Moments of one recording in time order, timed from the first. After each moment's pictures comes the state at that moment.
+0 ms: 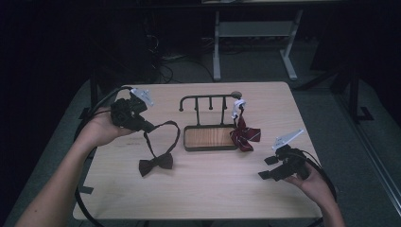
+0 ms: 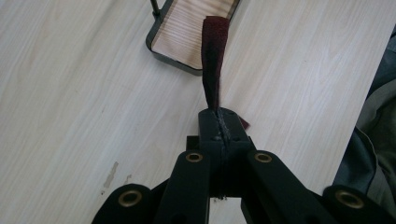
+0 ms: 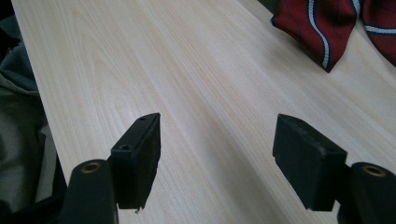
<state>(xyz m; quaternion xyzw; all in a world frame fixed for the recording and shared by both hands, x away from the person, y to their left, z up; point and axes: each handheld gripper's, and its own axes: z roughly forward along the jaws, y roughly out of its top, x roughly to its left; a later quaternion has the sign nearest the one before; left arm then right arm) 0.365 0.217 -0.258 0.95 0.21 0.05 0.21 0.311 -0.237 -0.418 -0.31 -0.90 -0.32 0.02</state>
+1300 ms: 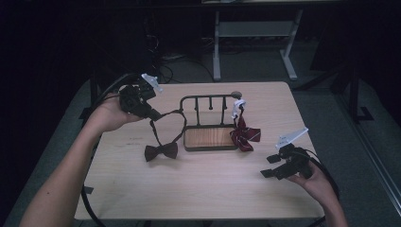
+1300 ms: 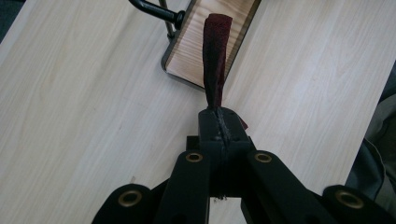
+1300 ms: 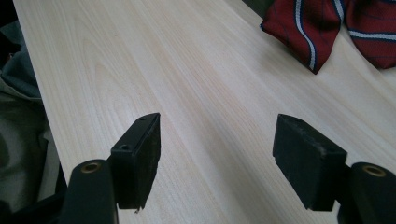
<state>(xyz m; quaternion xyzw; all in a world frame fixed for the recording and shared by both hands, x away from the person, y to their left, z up) 0.390 0.195 -0.238 0.96 0.21 0.06 0.19 0.311 -0.245 -0.414 -0.31 -0.89 -0.33 0.01</state>
